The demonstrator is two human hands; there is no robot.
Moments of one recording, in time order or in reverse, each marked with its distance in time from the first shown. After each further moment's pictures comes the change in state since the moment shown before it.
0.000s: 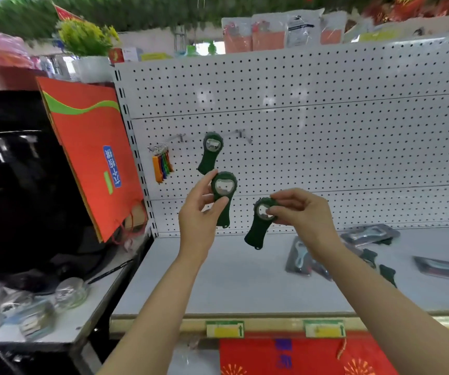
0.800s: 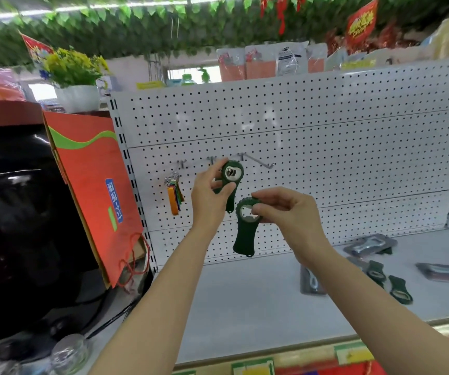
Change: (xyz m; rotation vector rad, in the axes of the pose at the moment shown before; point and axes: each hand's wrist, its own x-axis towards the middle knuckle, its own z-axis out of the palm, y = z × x) left_hand 0.118 -0.006 -0.016 0.117 -0.118 0.093; right_hand 0.013 -0.041 0.094 0.016 0.068 -0.145
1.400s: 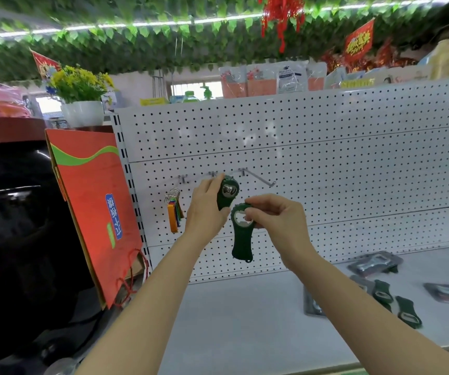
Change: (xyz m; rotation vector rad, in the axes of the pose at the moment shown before) left_hand 0.026 -0.008 -0.013 0.627 -0.176 0.108; right_hand 0.028 0.003 0.018 -0.011 0.040 0.006
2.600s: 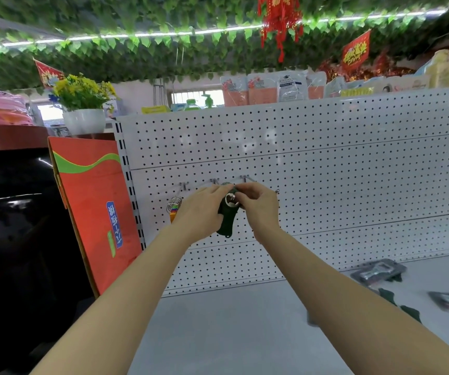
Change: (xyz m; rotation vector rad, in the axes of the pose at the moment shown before) left_hand 0.011 0.010 -0.043 0.437 -0.233 0.210; right_hand 0.074 0.032 0.042 -0.067 0.123 -0.055
